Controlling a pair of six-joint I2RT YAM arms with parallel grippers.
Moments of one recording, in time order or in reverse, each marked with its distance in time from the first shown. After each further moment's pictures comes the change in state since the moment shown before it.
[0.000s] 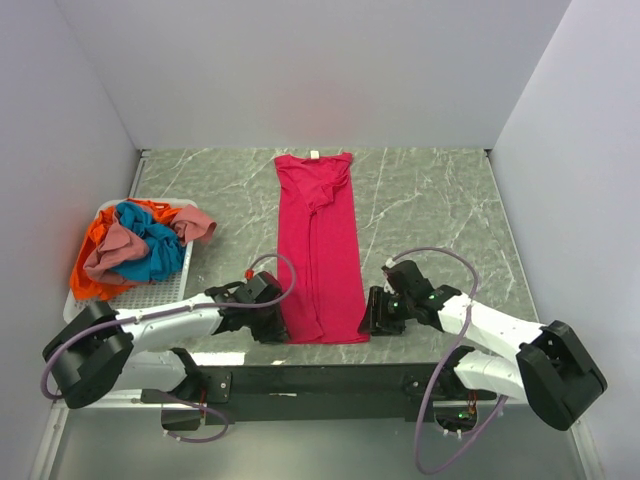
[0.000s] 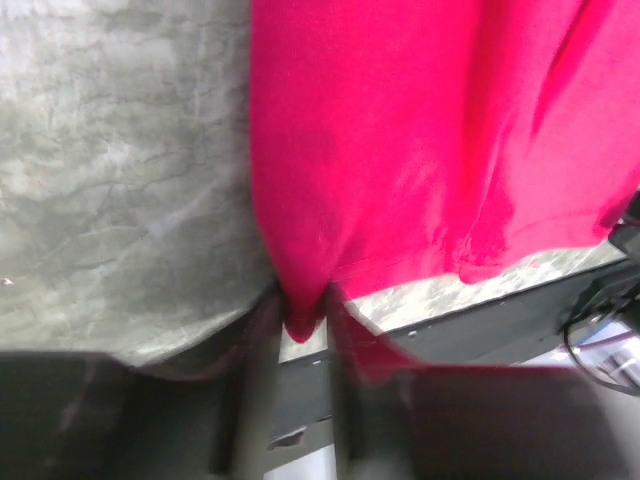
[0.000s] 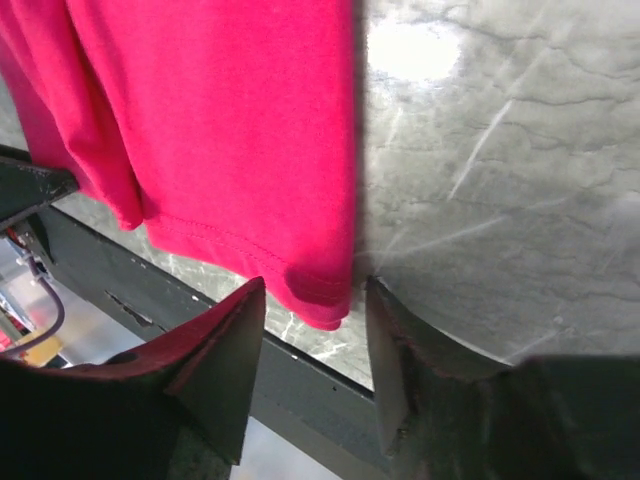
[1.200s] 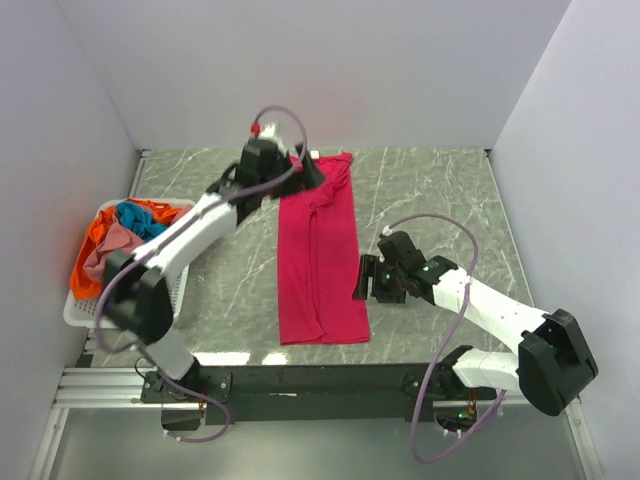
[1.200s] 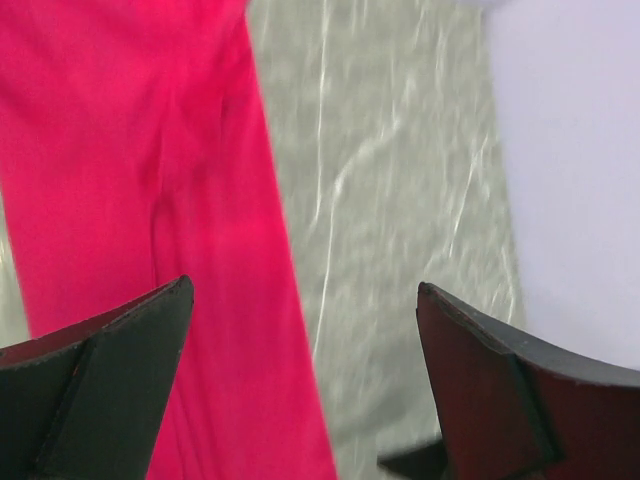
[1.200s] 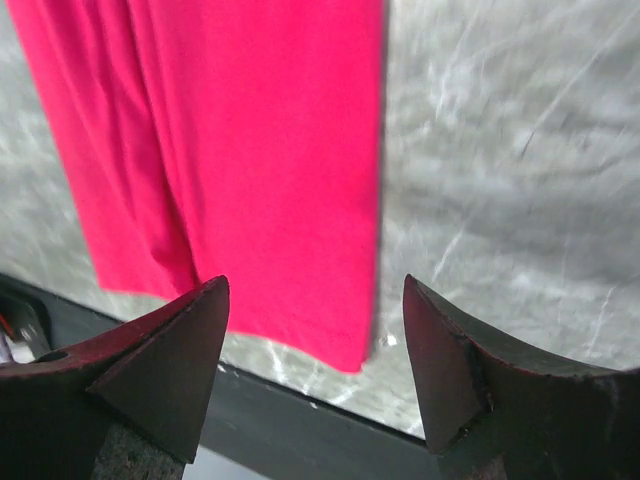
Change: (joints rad) left arm 0.380 0.496 1.016 0.130 -0.024 0.456; right arm 0.000 0.092 0.323 -0.188 0.251 -0.071
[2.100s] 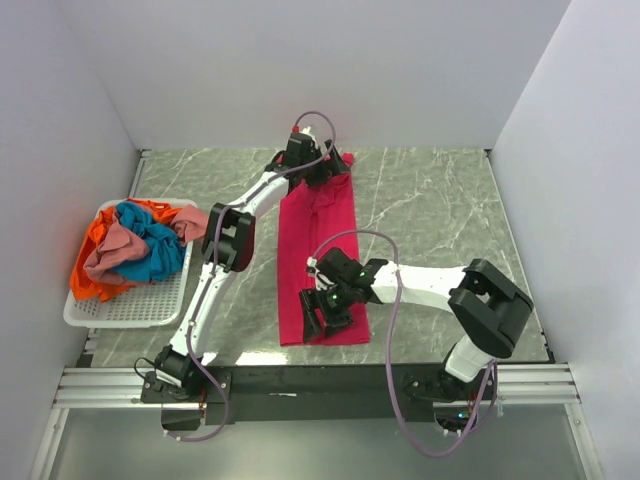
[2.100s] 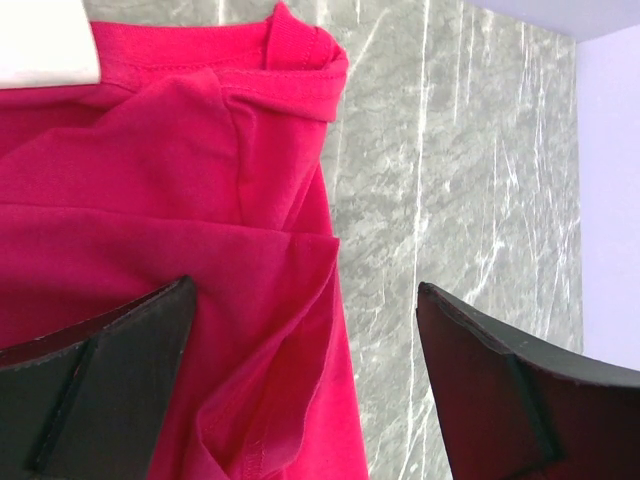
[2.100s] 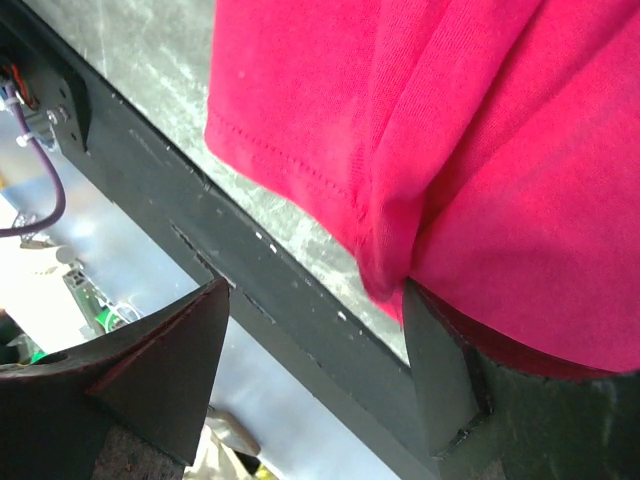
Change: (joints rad) left arm 0.068 0.995 0.890 0.038 0.191 -0.045; right arm 0.316 0.416 0.147 0.154 -0.397 -0.044
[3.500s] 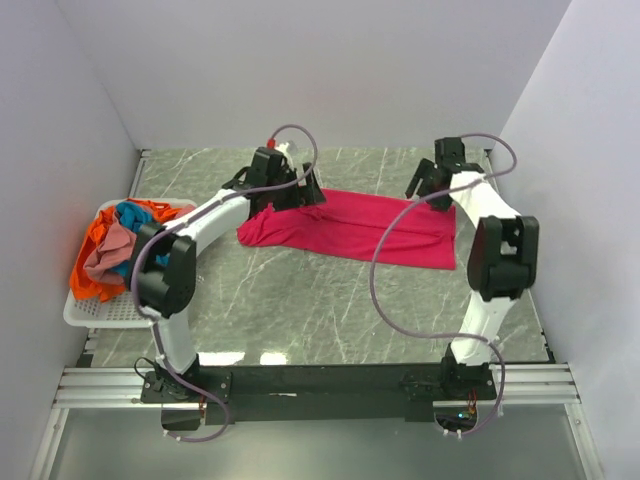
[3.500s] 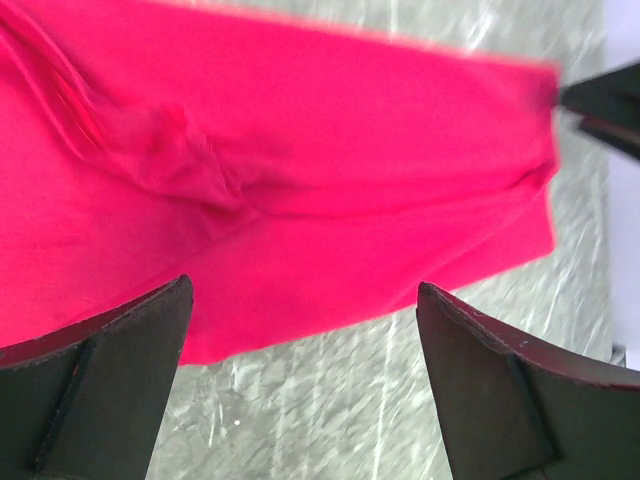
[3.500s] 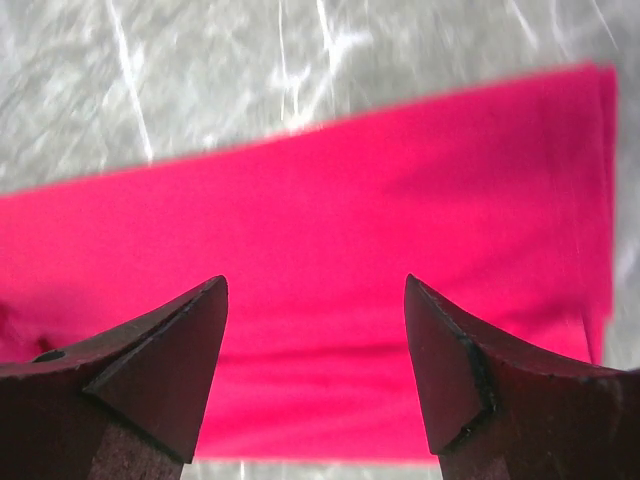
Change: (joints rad) left arm -0.024 -0.838 -0.974 -0.014 -0.023 0.165; right arm -0.909 0.272 0.628 -0.205 0.520 -0.167
